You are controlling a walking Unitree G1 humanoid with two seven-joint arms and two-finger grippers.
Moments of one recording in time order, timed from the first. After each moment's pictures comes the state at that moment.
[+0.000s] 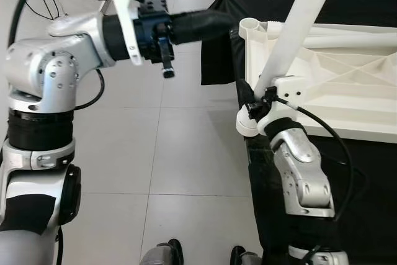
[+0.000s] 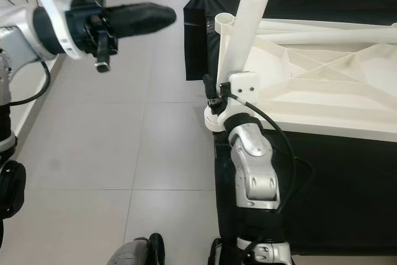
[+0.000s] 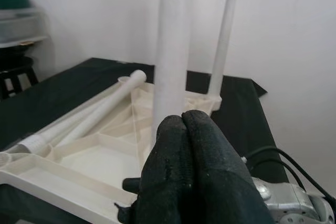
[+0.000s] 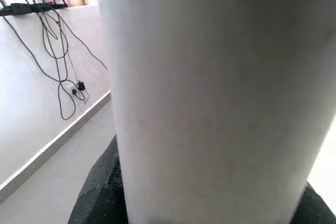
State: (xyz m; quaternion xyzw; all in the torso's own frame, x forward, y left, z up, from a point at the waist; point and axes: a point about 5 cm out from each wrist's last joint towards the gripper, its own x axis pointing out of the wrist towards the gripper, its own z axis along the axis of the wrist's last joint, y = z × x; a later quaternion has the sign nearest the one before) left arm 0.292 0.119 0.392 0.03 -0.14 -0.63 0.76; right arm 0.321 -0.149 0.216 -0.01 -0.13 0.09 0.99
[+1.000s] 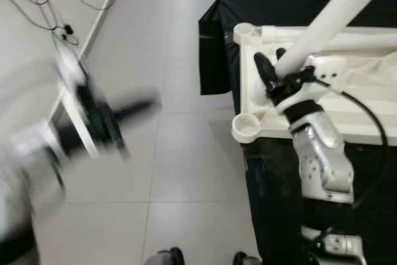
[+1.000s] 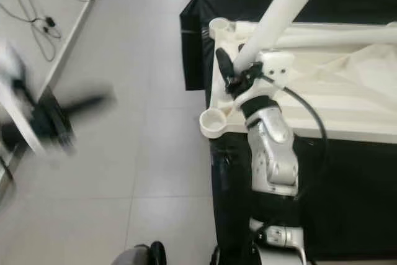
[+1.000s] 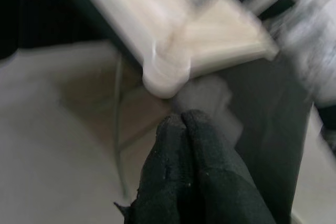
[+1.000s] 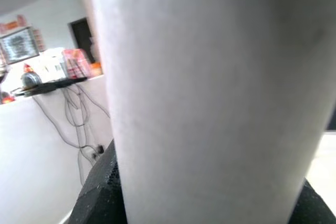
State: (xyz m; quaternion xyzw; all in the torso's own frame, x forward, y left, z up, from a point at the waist) left arm 0.231 0.164 0.214 -0.12 0.06 -0.46 0.88; right arm 0.327 -0.159 0.272 0.07 -0.24 0.17 0.95
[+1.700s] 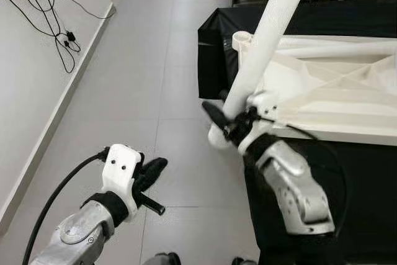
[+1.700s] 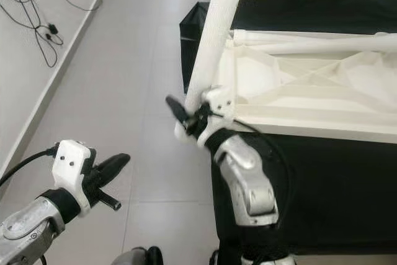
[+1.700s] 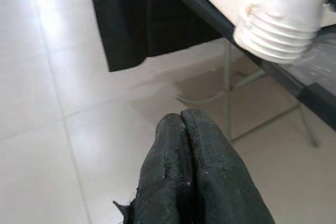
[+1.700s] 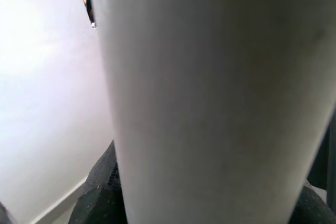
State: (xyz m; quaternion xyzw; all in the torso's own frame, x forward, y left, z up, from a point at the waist) left arm 0.207 0.144 0.177 0.02 0.04 -0.23 0.97; right arm 0.296 -0.105 0.198 0.04 -0.09 0.30 0.95
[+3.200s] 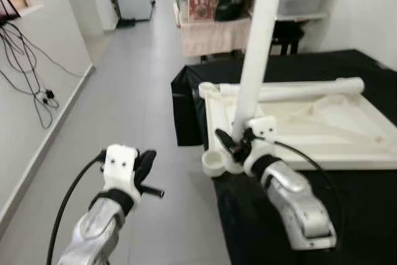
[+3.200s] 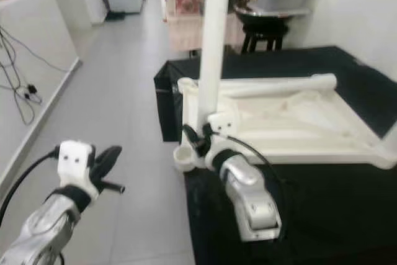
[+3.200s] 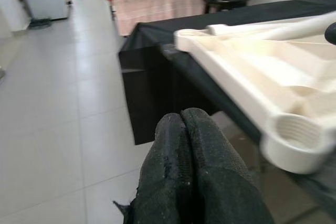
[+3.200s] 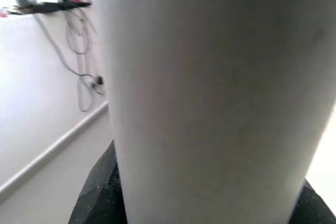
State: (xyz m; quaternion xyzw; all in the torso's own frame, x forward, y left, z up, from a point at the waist) left arm 0.239 0.147 0.156 -0.01 -0.01 -0.13 0.99; right arm 0.303 -0.117 0.166 0.01 0.00 0.22 0.98
